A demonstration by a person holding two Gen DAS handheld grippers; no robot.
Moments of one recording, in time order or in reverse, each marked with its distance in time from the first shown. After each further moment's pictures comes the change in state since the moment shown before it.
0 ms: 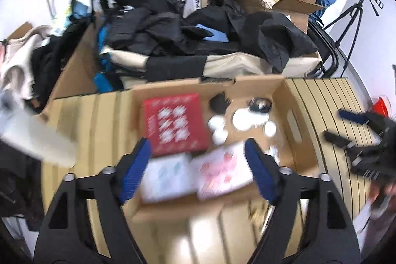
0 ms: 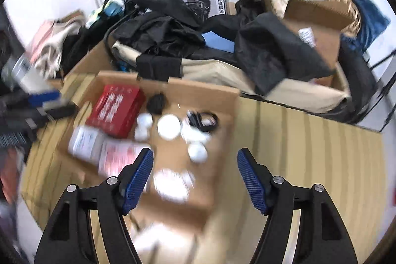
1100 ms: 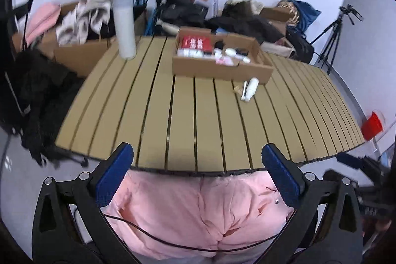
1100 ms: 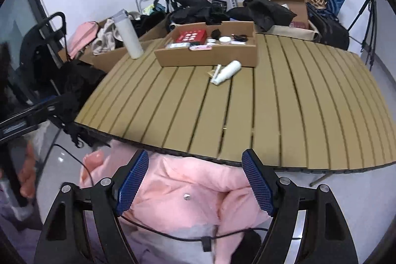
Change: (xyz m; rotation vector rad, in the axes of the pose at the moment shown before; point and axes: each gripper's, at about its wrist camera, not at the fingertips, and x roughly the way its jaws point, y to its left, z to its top) left arm -0.192 -0.017 -0.318 -0.169 -0.178 0.019; right arm -0.191 0.145 -0.319 0.110 -0.119 0.132
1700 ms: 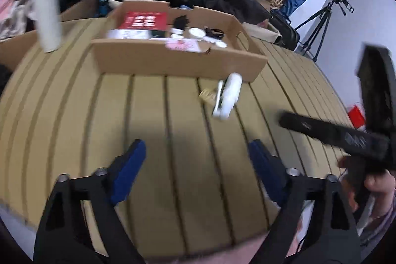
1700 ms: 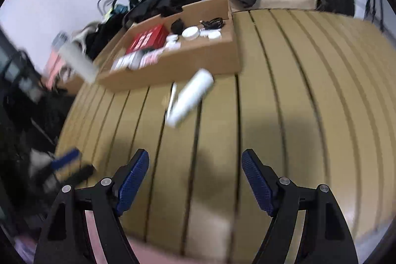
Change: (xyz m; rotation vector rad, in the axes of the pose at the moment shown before) left arm 0.190 -0.055 0.043 0.043 0.069 -0.206; right arm 0.168 -0.105 0.113 0.223 0.082 0.038
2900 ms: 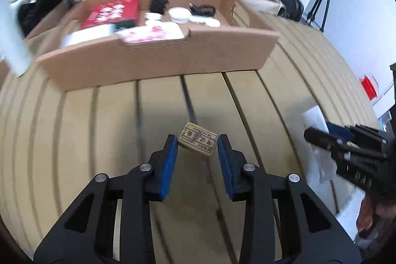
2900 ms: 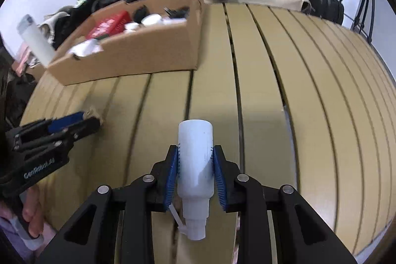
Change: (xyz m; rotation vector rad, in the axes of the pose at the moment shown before) left arm 0.043 -0.029 0.011 0.115 0.098 0.064; right arm 0.012 -0.036 -0.013 -0.103 -0.002 -0.206
